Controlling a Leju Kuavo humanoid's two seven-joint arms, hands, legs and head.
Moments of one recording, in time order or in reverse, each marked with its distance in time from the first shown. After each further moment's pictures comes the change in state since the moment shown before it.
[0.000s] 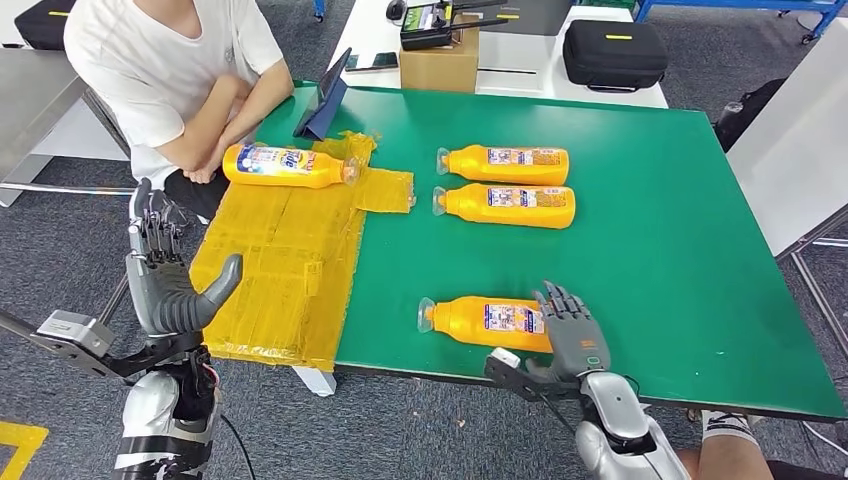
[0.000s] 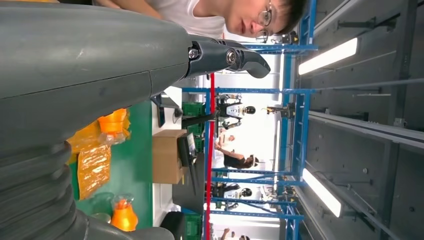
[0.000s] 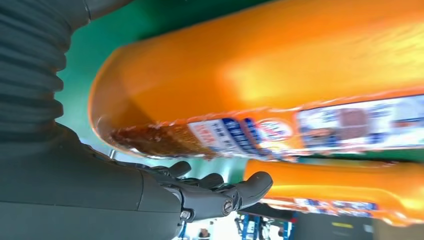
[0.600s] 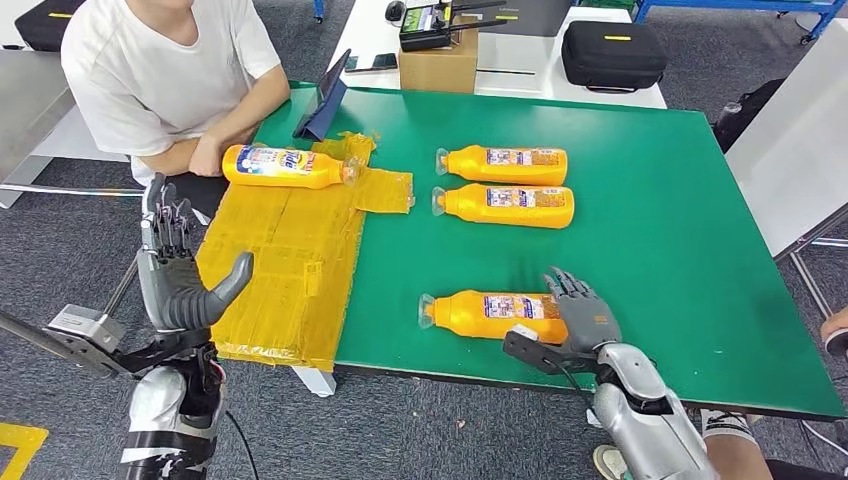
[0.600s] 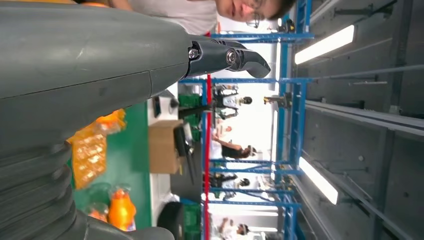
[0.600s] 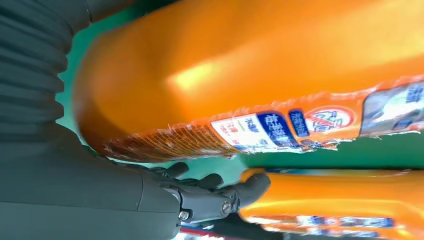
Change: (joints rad) left arm -0.024 0.000 -0.031 0.018 -0.007 -0.010 -0.004; right arm -0.178 -0.029 -0.017 0.227 -0.170 0.061 -0.208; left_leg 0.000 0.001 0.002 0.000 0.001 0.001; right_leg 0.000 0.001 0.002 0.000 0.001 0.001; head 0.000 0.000
